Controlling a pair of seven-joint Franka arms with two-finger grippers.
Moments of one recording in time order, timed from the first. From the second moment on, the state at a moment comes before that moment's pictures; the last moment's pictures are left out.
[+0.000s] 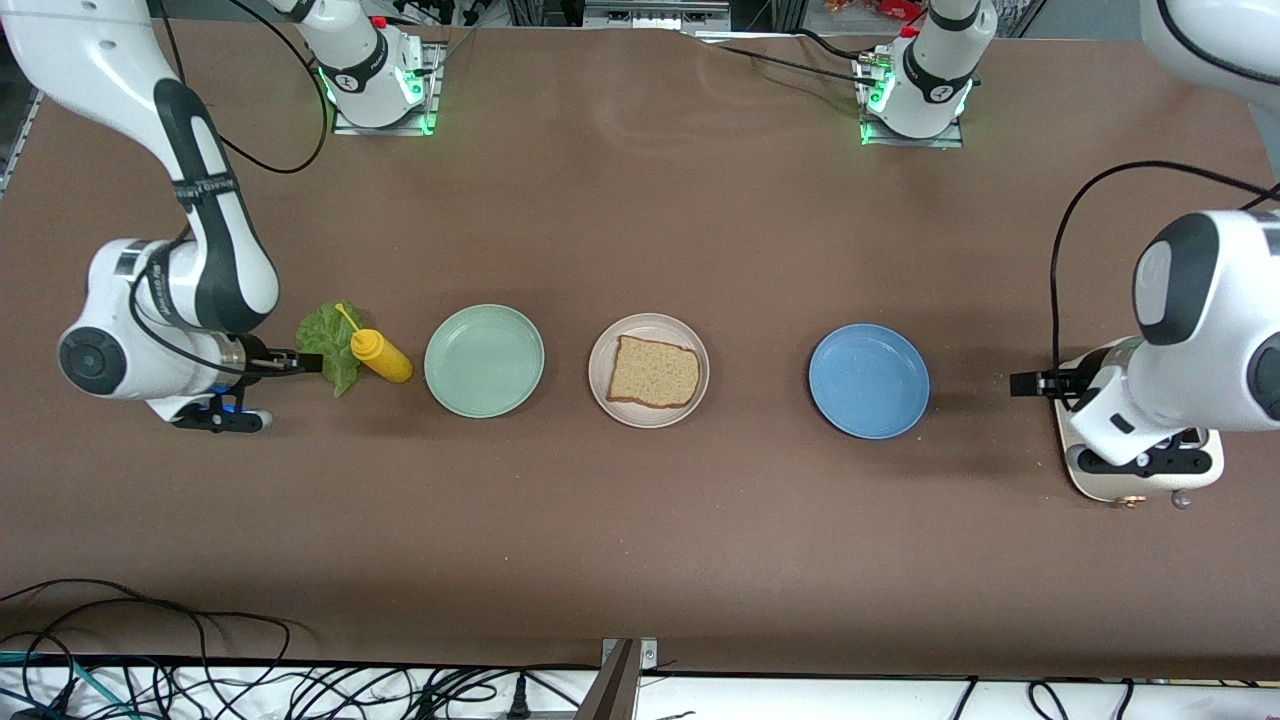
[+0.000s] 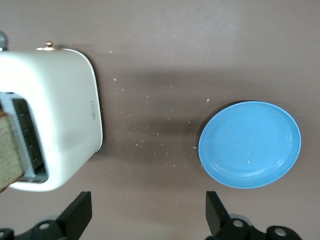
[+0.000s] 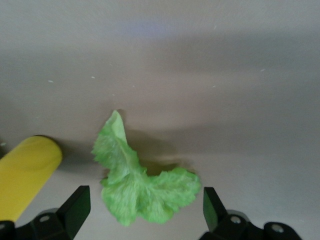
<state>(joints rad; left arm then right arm) -0.03 0.52 -0.02 -1.25 0.12 1.51 -0.07 0.01 0.55 -0.06 -1.78 0.03 1.99 0.02</state>
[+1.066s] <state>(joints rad) 0.02 0.17 -0.02 -1.49 0.10 1.47 -0.07 0.00 0.64 -0.05 -1.79 0.04 1.99 -0.01</state>
